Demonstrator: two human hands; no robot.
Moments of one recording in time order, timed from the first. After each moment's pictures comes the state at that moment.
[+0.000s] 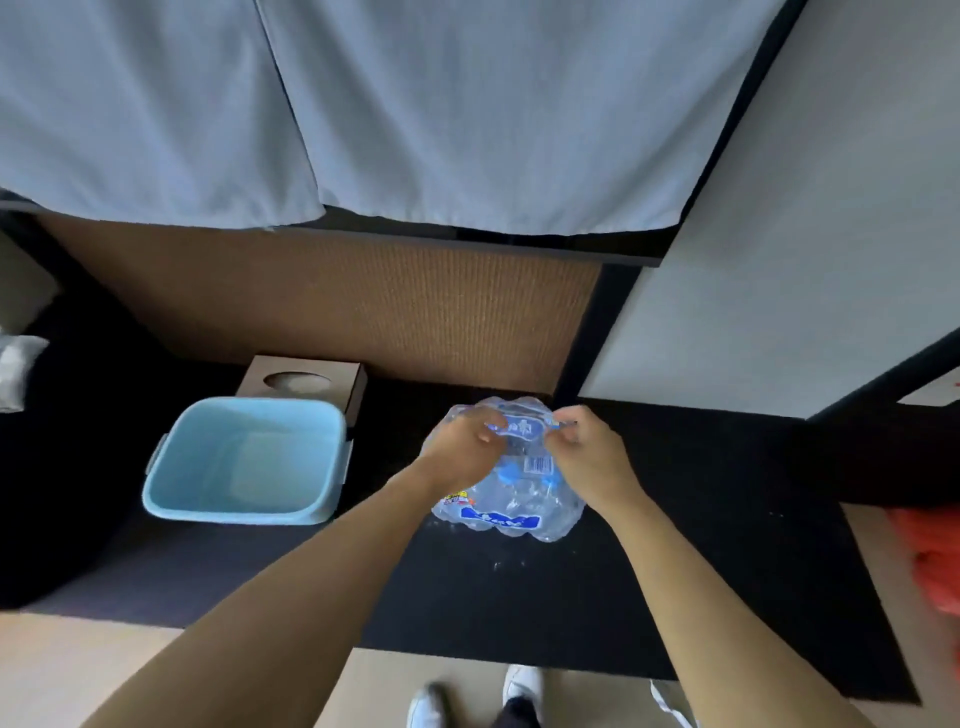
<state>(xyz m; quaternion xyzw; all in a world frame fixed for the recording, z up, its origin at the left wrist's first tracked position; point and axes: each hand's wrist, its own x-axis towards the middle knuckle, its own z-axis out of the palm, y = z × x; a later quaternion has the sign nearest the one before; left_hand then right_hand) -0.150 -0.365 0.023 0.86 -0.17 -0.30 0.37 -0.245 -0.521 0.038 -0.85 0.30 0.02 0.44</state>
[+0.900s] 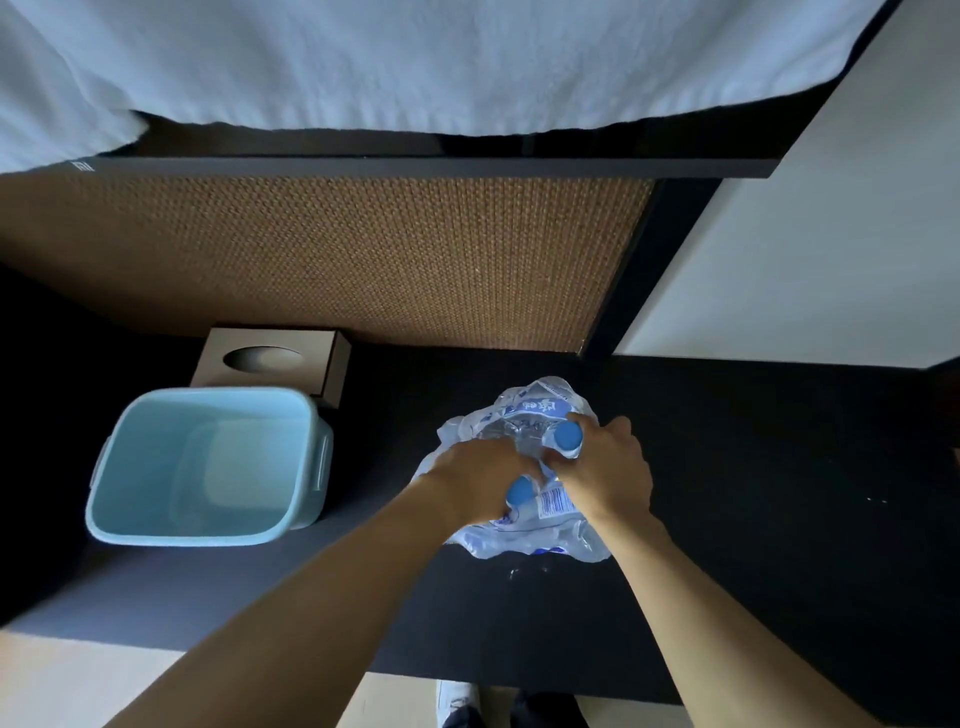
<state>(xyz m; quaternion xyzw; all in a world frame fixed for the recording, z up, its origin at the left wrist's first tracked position) -0.101 -0.417 -0.093 0.83 -0.42 -0.36 0.03 -0.190 -0.562 -0.108 -0.90 0.34 0.11 0.25</state>
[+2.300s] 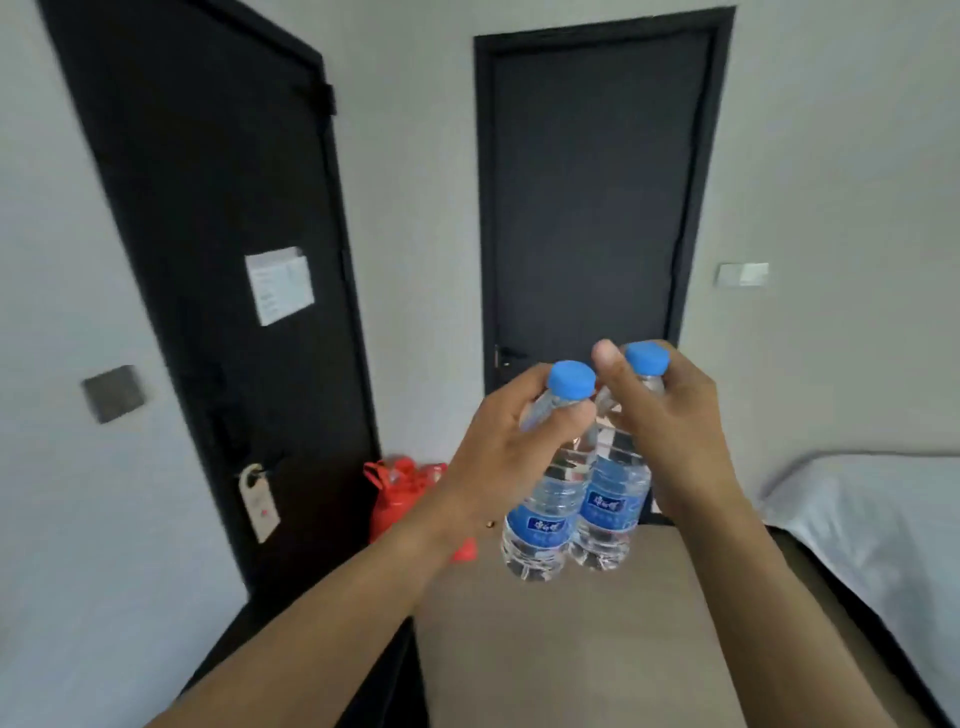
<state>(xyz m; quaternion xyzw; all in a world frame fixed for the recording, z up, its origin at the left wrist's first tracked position) -0.671 -0.423 0.477 0.17 -0.78 -0.40 0.45 -0.818 -0.363 0.484 -0.50 0.48 -0.71 0.14</state>
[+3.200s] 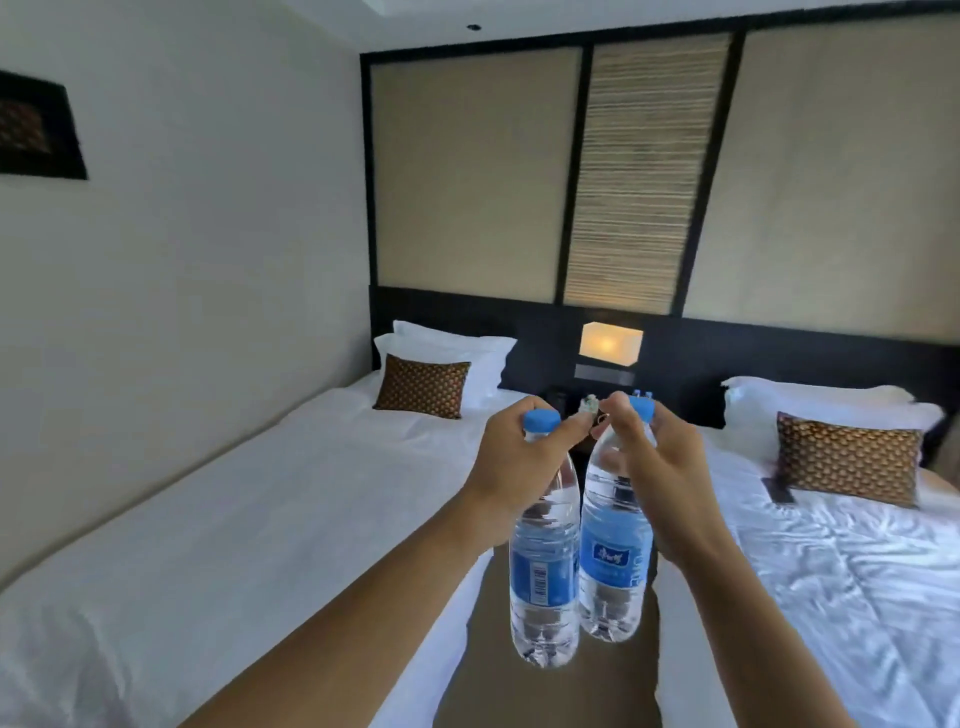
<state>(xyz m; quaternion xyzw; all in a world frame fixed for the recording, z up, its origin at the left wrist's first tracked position) -1.665 0.191 0.425 -0.23 -0.70 -0.67 0.05 -1.625 0.335 0.425 -0.04 0.75 -0.57 -0.33</state>
